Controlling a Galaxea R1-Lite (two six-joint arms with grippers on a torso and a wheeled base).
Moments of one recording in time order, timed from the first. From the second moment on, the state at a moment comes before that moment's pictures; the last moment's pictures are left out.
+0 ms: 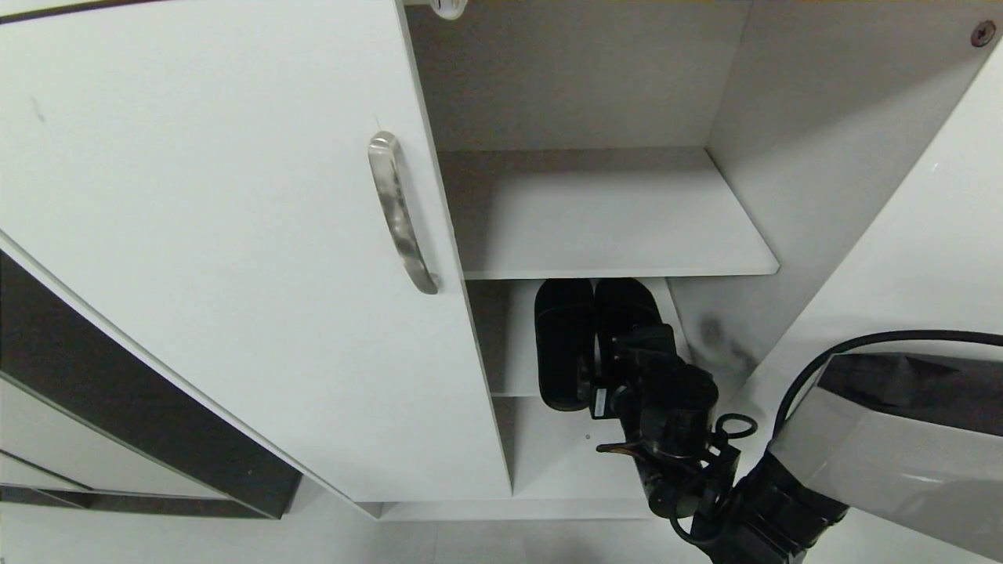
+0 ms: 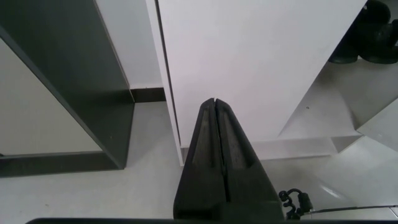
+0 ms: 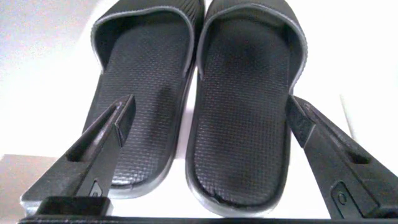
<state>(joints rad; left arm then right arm) 0.00 0.00 0.00 0.00 -0.02 0.02 0.78 2.22 -0.82 -1.39 -0.70 0.06</state>
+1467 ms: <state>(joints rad) 0.00 0.00 0.00 0.00 -0.02 0.02 0.85 2.20 -0.77 -1.39 -0.70 0.06</state>
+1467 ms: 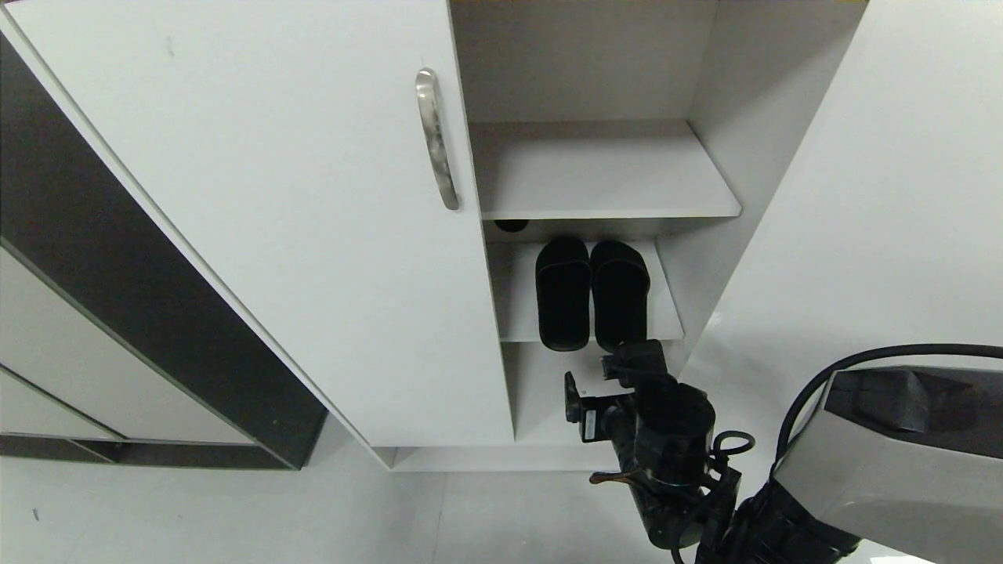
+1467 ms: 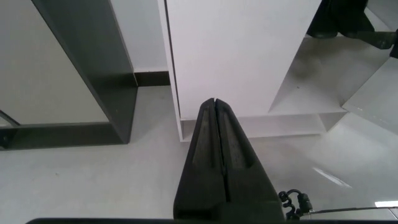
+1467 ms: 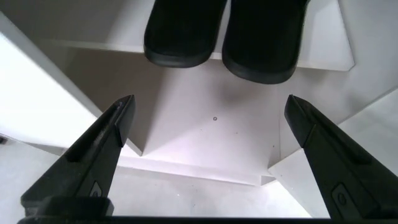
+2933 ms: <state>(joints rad) 0.00 0.00 0.00 0.00 -0.02 0.01 0.86 2.10 -0.55 -1.39 -0.39 0.07</state>
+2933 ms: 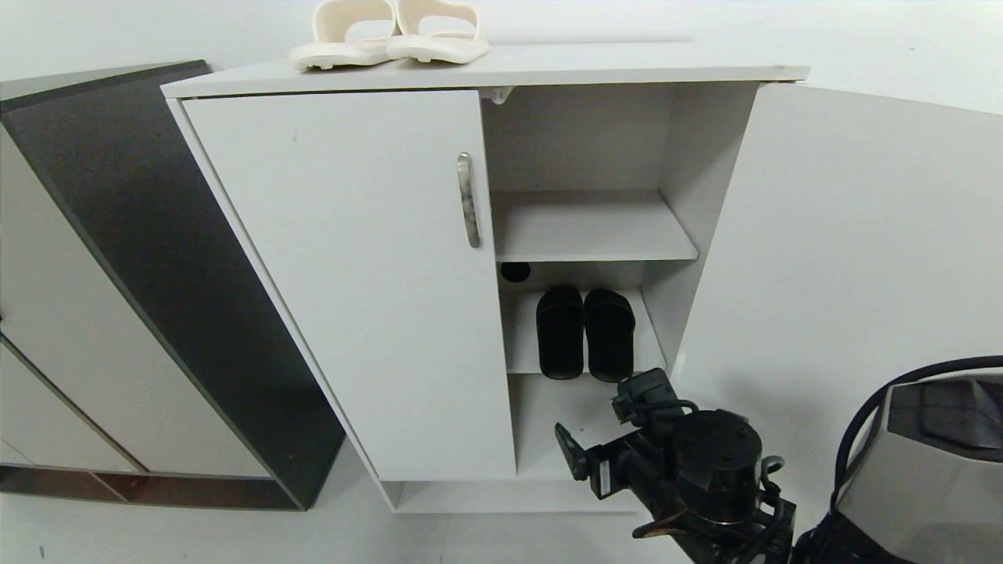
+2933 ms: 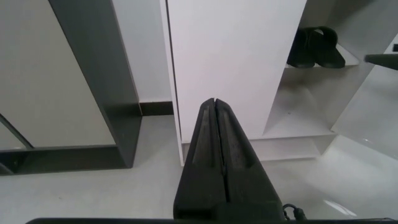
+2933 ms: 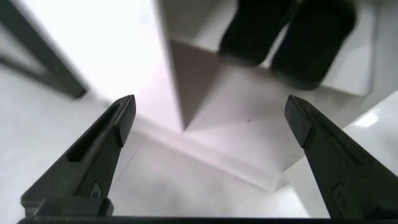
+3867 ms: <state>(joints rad) 0.00 0.00 0.00 0.00 -0.02 0.01 0.86 2.06 -0.41 -1.42 -0.29 0.06</state>
